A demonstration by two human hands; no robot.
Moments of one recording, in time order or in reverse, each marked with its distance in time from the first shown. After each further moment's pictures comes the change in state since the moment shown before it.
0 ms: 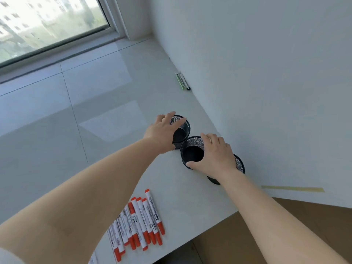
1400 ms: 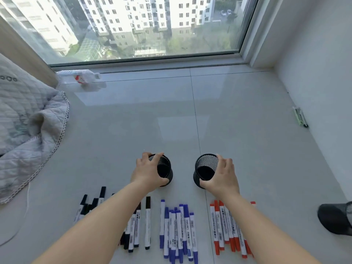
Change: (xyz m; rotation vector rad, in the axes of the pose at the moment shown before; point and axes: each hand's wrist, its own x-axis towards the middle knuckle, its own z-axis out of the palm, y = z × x) left_hand -0.300 -0.274 0.078 -0.472 0.157 -0.723; right_hand -0.050 -0.301 0.094 0.211 -0.059 -0.178
